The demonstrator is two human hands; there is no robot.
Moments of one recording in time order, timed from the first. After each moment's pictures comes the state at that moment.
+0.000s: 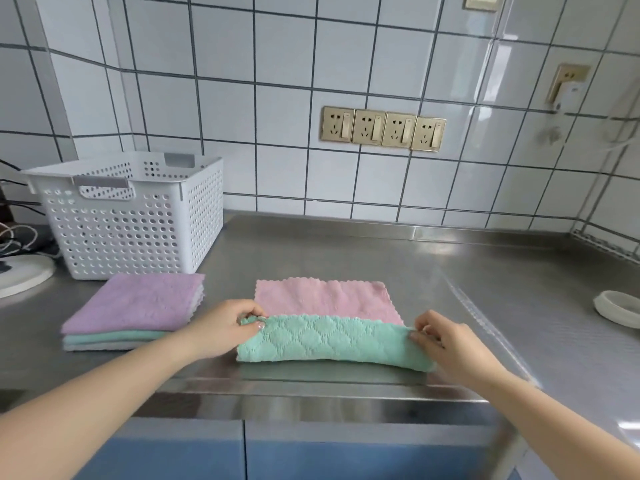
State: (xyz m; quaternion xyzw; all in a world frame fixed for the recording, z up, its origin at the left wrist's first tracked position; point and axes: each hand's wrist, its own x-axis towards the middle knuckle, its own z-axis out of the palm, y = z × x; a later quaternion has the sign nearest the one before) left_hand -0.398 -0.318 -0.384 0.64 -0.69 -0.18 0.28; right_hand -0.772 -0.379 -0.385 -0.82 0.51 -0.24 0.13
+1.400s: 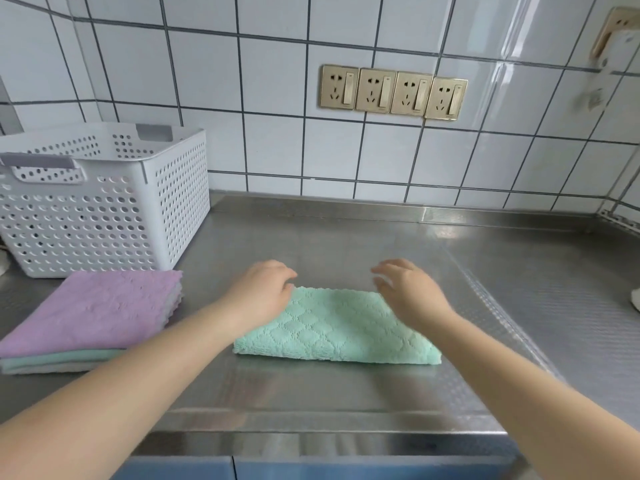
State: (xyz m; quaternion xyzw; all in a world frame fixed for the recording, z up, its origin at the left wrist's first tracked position) left_hand -0.439 -0.407 -0.370 0.66 -0.72 -0.02 0.19; right_hand -0.687 -0.461 -0.363 -0.82 0.53 -0.22 0.03
